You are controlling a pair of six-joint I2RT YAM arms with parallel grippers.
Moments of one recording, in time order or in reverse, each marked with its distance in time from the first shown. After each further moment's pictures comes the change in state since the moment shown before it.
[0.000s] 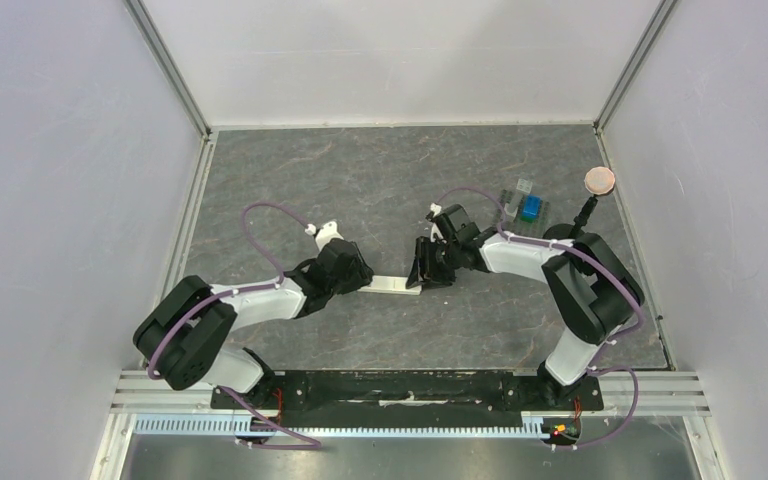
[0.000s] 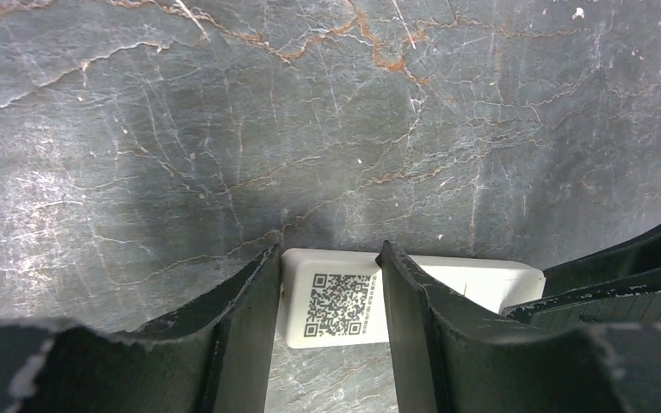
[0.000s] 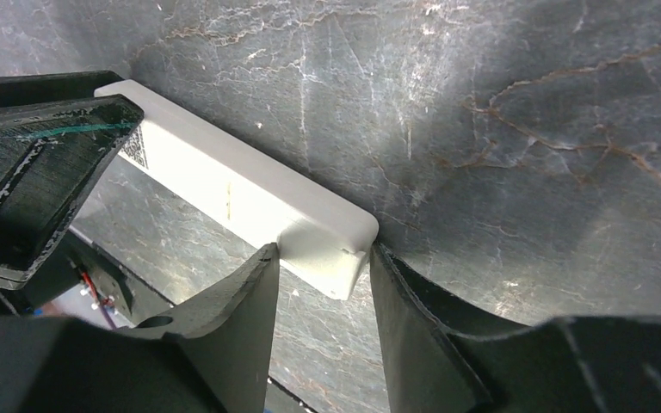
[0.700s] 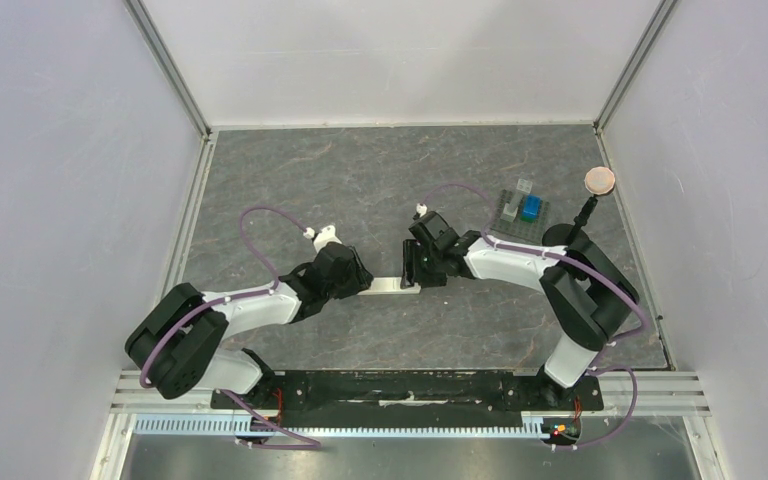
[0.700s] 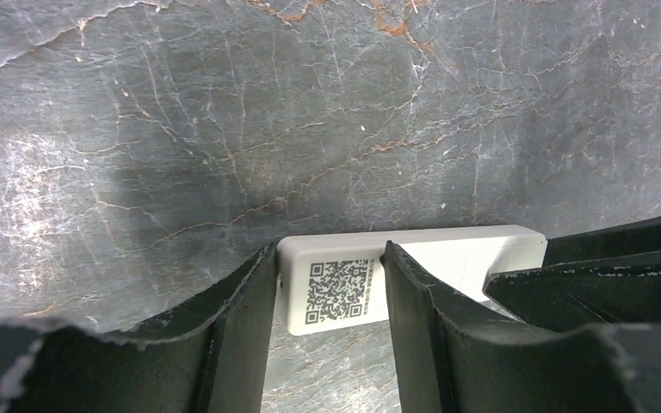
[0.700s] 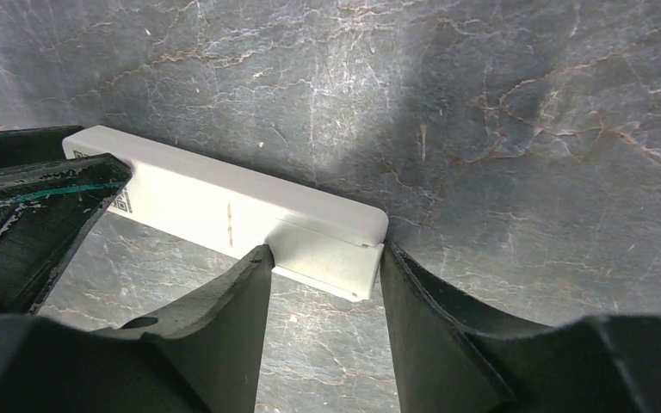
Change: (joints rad) left arm -0.003 -0.060 -0.039 -0.018 0.031 0.003; right arm 0.146 -0.033 0.057 -0.072 0.307 0.033
